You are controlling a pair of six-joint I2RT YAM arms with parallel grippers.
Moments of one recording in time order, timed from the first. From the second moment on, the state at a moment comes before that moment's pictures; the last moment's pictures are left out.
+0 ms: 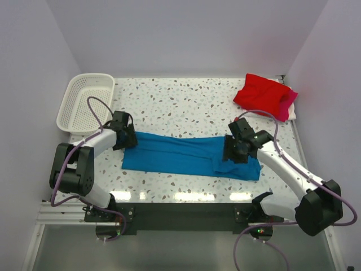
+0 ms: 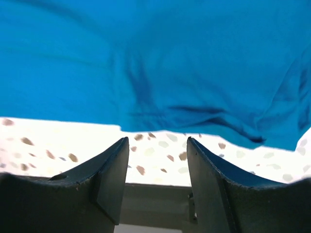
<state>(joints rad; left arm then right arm) -0.15 1.55 0.81 -0.36 -0.17 -0.41 0.47 1.19 0.86 -0.90 0.06 0.60</state>
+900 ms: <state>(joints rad) -0.15 1.55 0.81 -0.36 -0.17 -0.41 0.38 1.24 0.67 -0.77 0.08 0.55</state>
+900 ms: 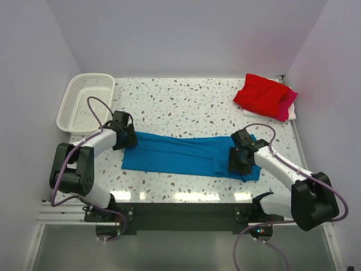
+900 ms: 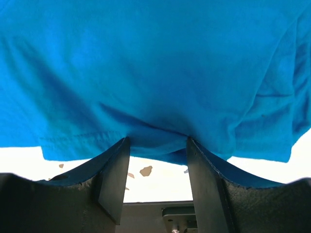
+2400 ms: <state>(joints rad) -0.15 1.56 0.87 -0.37 -0.15 -0.42 0.31 1.40 0.93 -0.76 0.02 0.54</state>
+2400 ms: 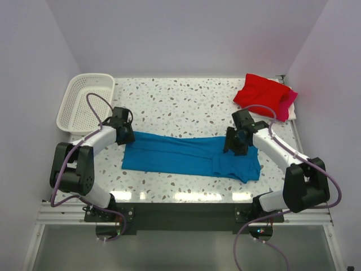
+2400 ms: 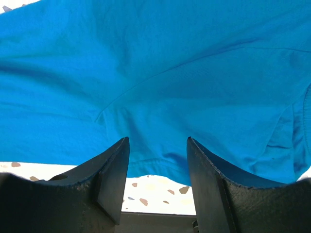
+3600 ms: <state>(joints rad) -0.15 1.47 0.84 -0.49 -0.14 -0.42 0.25 1.40 0.91 -0.73 0.01 0.52</state>
